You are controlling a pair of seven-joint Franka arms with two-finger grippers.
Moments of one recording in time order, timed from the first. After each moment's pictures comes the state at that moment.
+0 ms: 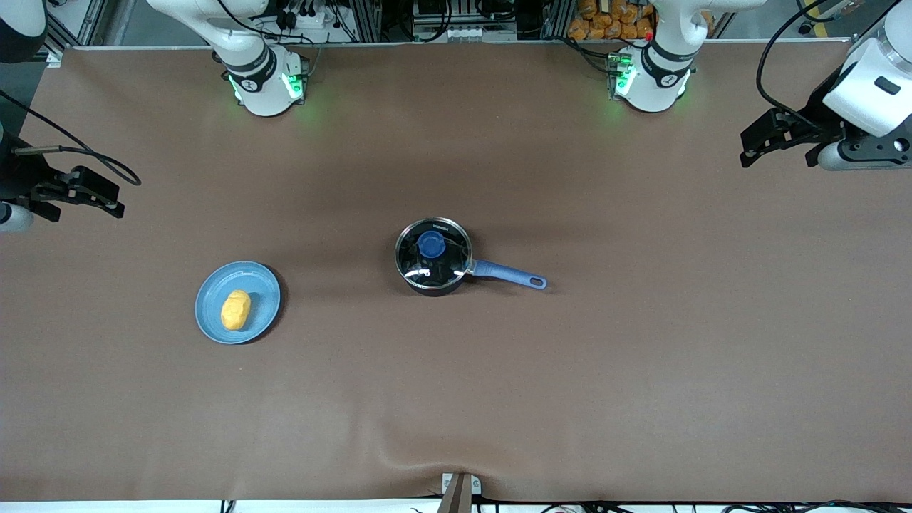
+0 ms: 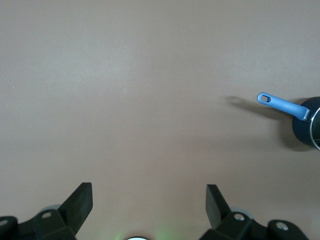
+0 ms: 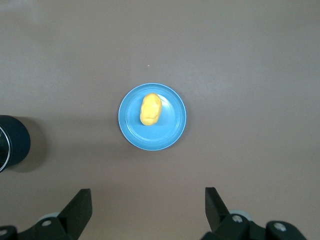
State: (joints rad) left arm -0.09 -0.09 -0.05 -1.61 -0.02 1.52 -0.15; right arm -0.05 0.04 0.04 -1.55 0.00 1.60 -0.06
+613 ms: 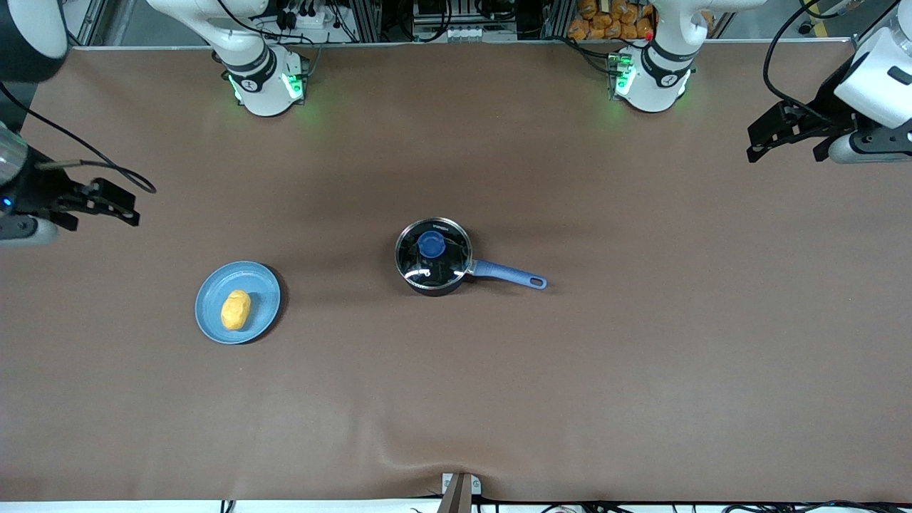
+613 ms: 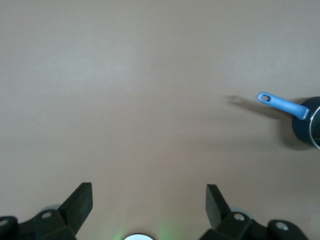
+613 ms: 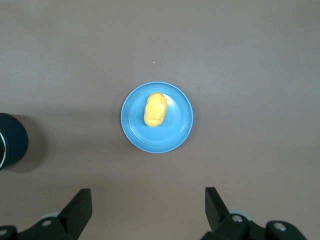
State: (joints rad) left arm -0.09 -0.09 -0.05 -1.58 -0.01 1.49 -0.15; right arm -0.05 0.09 0.05 -1.60 0.01 1.67 -0.06
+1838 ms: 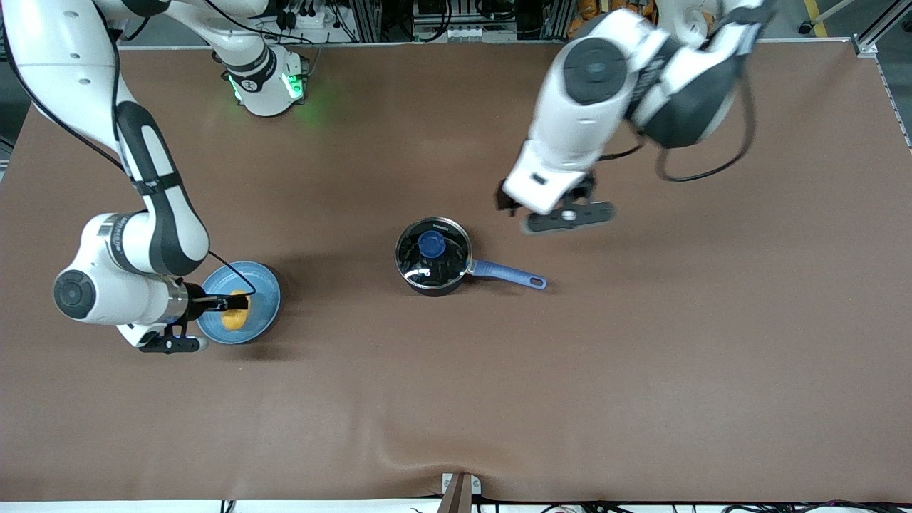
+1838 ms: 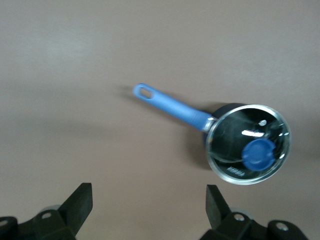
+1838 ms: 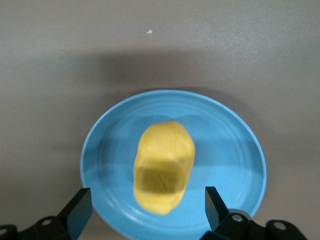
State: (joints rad) left arm -0.42 0.37 -0.33 -1.45 0.08 1.79 -0.91; right arm -0.05 0.60 0.05 -1.69 0.10 2.11 -0.05
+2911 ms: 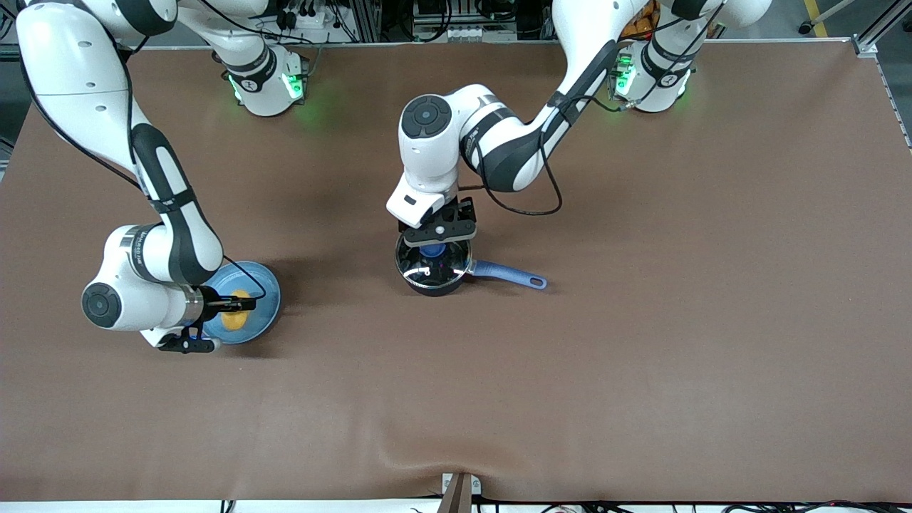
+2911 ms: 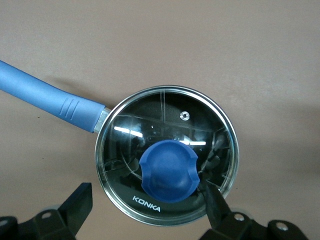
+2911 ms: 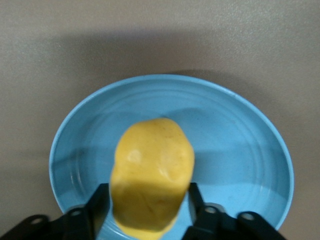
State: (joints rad) left arm -0.78 0.68 -0.14 -1.34 0.14 2.08 -1.10; right arm -0.05 0.65 0.04 -1.70 0.10 2.10 -0.03
